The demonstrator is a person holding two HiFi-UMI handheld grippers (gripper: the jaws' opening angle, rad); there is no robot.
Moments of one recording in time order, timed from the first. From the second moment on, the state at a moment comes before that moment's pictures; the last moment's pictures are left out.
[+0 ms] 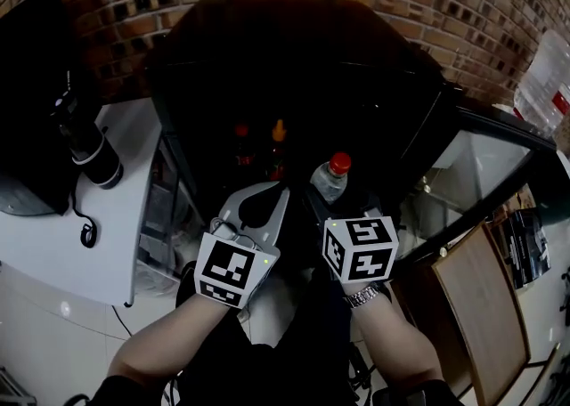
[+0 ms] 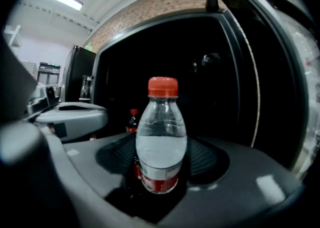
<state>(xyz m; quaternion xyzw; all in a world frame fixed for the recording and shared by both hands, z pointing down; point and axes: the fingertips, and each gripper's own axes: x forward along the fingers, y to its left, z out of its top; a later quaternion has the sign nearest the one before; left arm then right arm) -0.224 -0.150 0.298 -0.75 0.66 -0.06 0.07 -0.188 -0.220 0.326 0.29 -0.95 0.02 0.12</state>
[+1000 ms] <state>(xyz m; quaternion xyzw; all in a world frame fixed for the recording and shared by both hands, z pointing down) -0.280 -0.196 0.315 -0.75 0.66 -0.07 0.05 -0.252 -0.313 0.362 0.31 -0.94 0.02 0.16</state>
